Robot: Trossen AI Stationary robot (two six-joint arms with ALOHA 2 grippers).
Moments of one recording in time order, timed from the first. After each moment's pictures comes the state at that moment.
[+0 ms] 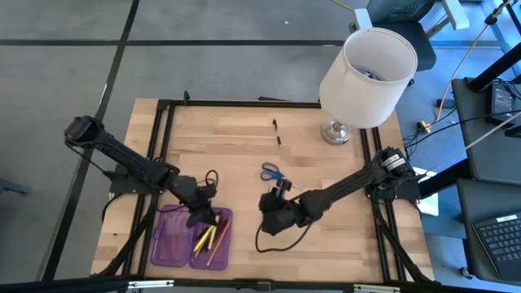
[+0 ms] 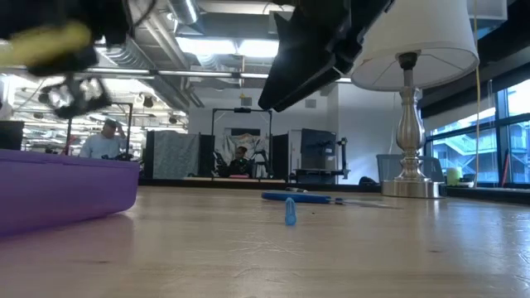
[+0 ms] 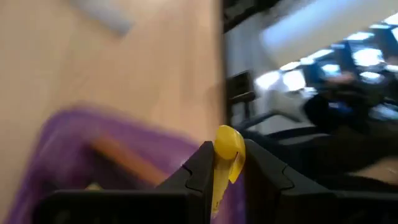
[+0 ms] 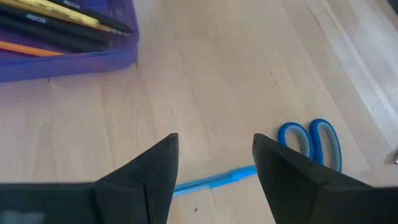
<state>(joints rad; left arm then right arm) -0.41 1.12 0.41 0.23 0.22 -0.89 0.43 1.95 1.45 -0.54 0.59 0.52</state>
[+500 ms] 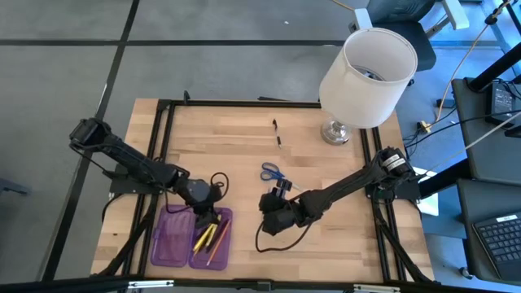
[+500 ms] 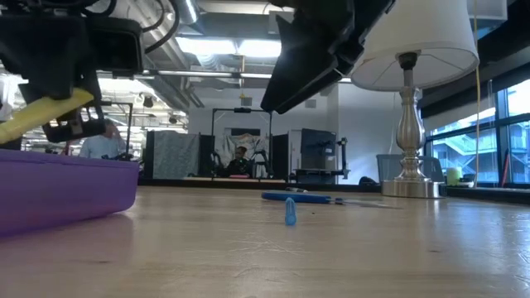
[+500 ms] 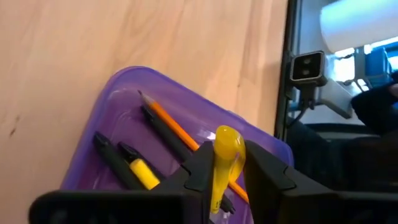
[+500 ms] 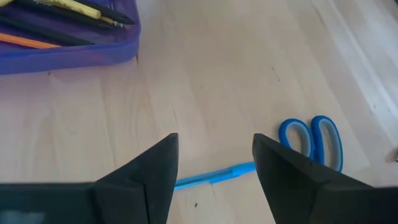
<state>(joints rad) -0.38 1.25 0.49 0.05 0.22 -0.92 0.43 1.95 1.45 -0.55 0.57 0.52</state>
